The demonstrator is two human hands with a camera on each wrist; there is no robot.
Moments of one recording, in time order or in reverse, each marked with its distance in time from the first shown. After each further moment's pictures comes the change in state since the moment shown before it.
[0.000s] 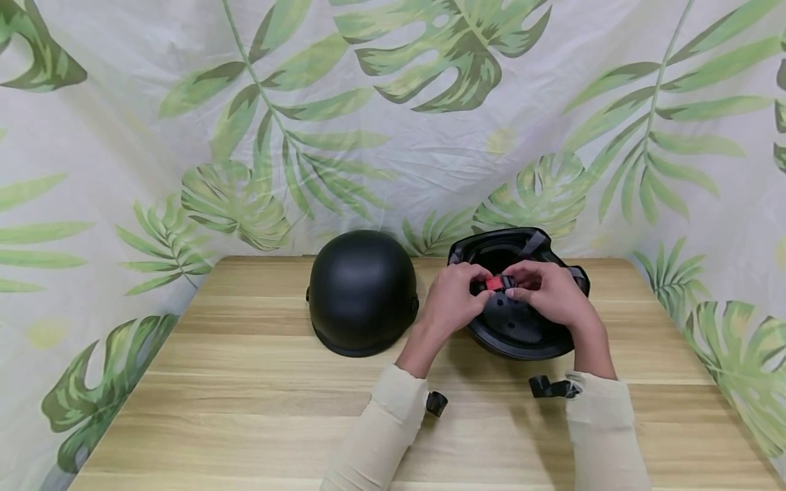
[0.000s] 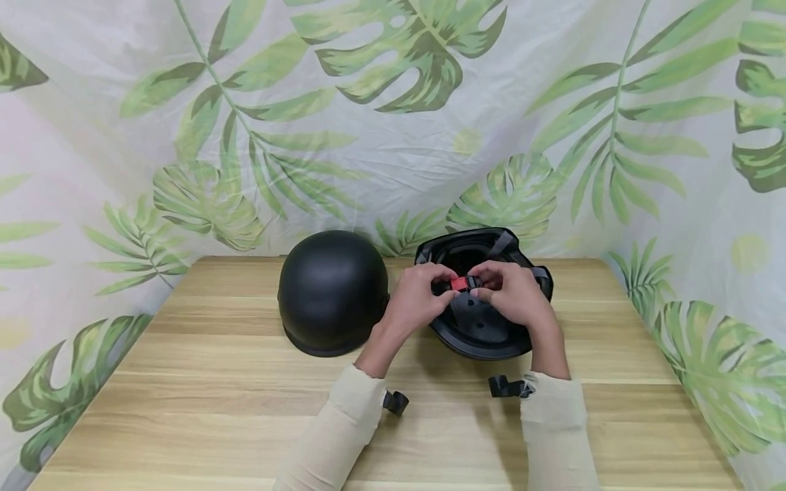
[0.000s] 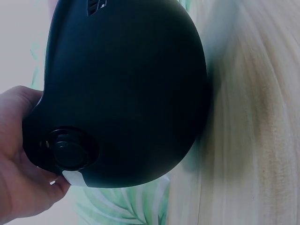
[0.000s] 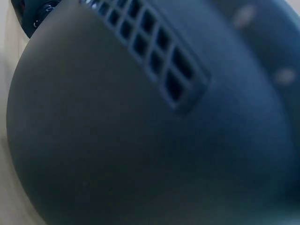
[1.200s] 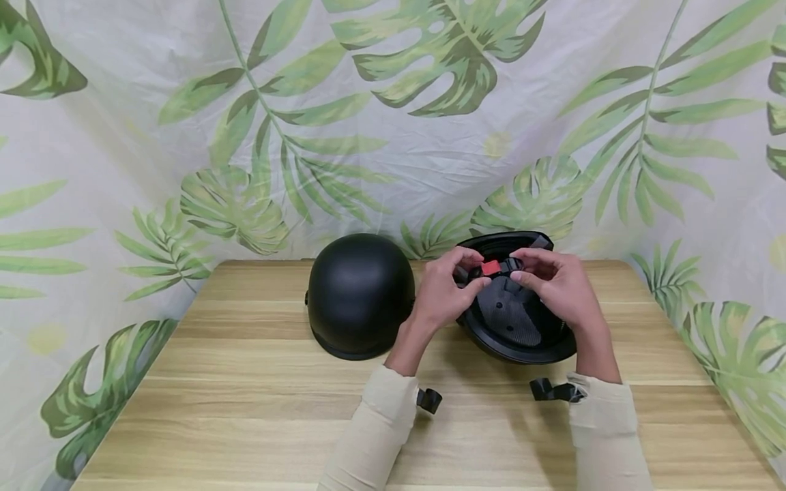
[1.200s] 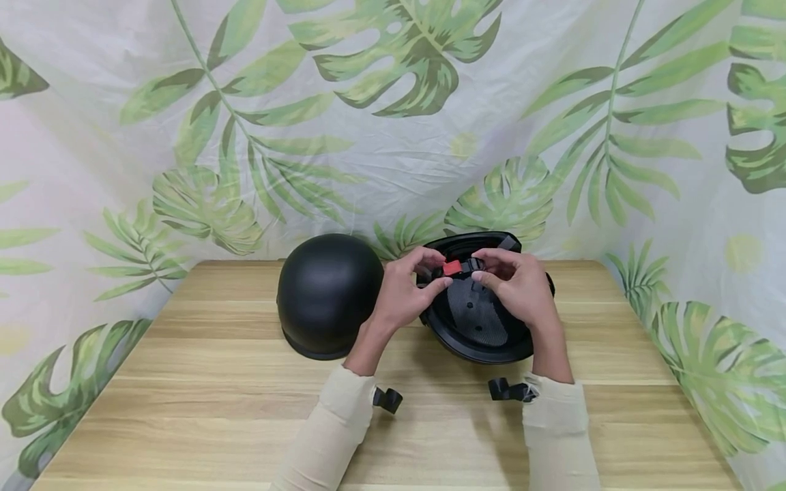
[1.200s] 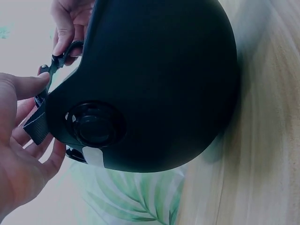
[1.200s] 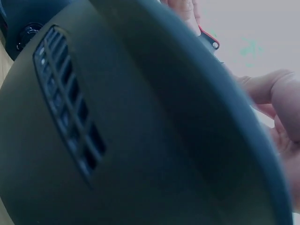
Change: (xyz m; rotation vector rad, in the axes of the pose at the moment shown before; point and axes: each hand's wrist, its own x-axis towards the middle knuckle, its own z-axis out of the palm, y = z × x) left_hand 0.002 -0.009 -0.016 -0.314 0.210 0.181; right_hand -0.010 -0.017 -0.008 0.228 0.263 -0.065
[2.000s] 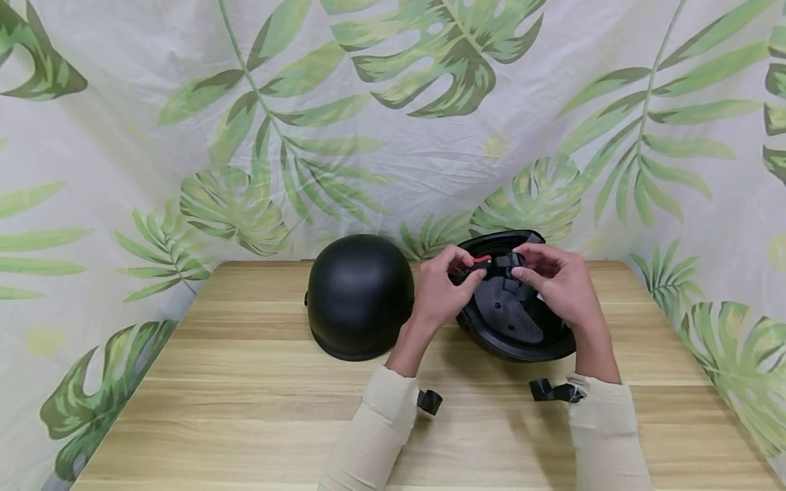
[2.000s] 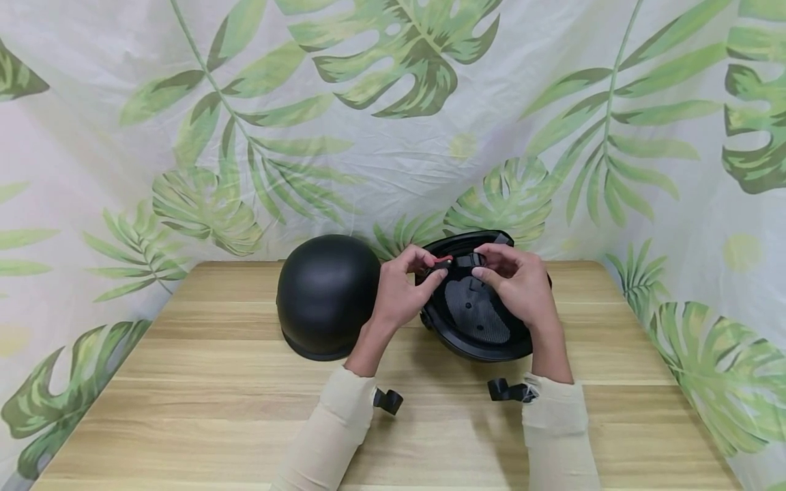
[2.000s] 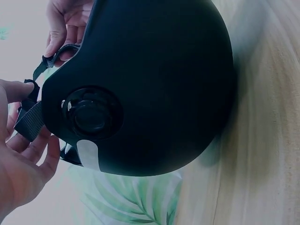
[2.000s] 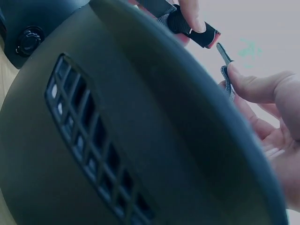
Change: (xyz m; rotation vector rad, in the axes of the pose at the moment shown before) left_hand 0.000 0.000 0.002 -0.078 0.125 -0.072; right_hand 0.000 -0.001 0.000 0.061 0.071 -0.017
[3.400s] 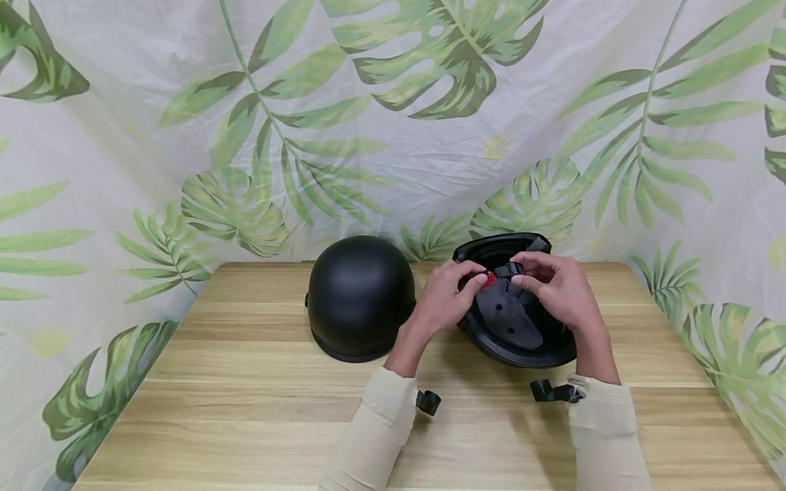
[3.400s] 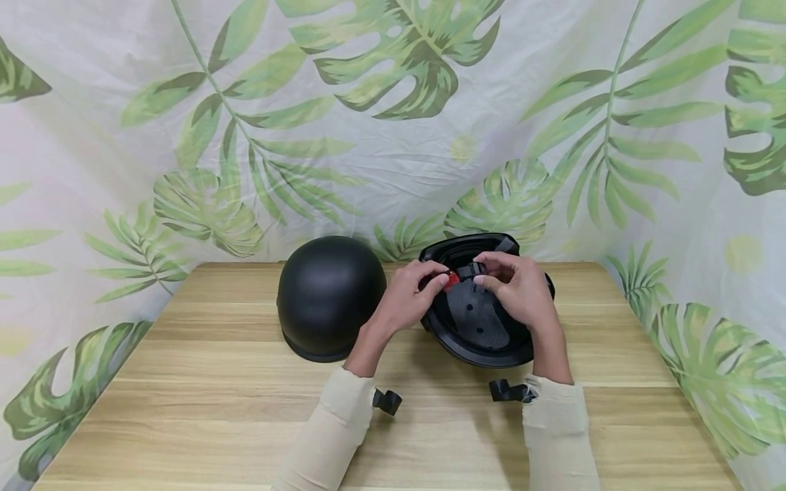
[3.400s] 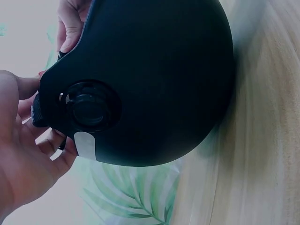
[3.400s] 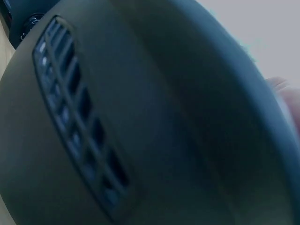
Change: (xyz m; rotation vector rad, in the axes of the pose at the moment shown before) left_hand -0.001 -0.003 -0.003 0.171 -0.338 -0.068; right_hand 0.001 0.008 0.000 -0.114 -0.083 0.020
